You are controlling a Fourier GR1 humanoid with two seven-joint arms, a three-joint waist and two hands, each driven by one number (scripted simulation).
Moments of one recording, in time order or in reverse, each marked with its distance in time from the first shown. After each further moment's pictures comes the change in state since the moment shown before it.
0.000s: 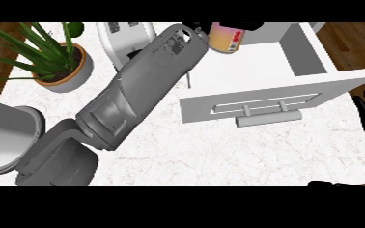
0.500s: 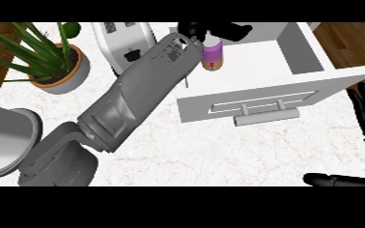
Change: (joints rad) left arm 0.042 0.000 -0.068 0.012 0.045 0.081 -0.029; right arm -0.048 -0.012 0.012 0.028 0.014 -0.004 0.010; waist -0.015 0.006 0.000
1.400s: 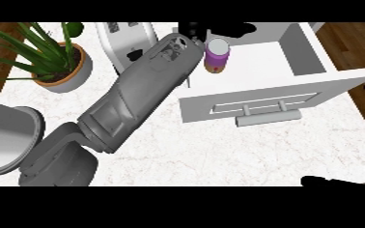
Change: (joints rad) left arm 0.007 0.000 0.004 -0.023 0.127 0.066 -0.049; right arm -0.001 -0.078 0.053 -0.100 0.234 0.003 -0.090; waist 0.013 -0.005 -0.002
